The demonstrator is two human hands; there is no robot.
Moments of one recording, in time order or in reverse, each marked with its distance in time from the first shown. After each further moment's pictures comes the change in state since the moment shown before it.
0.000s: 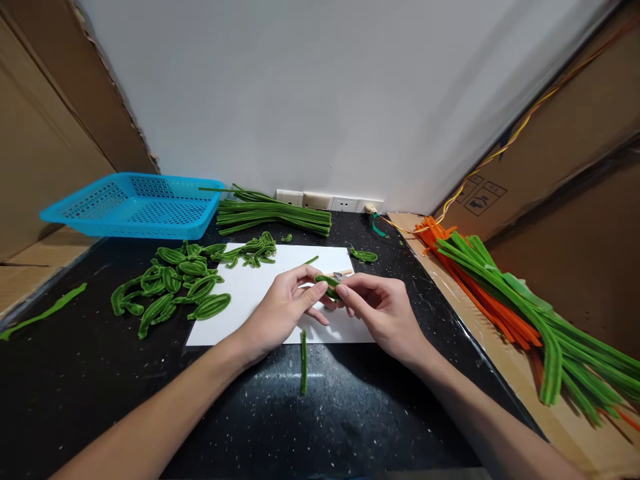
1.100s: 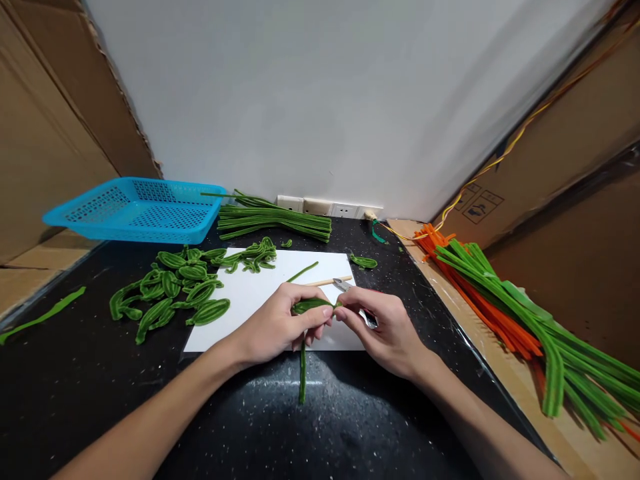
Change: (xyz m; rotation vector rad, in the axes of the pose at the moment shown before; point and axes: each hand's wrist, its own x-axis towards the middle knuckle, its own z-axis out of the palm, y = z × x) left_hand -0.011 0.009 -0.011 0.233 -0.182 -0.097; right_hand -0.004 -0.001 -0.008 -0.420 -0.103 -0.353
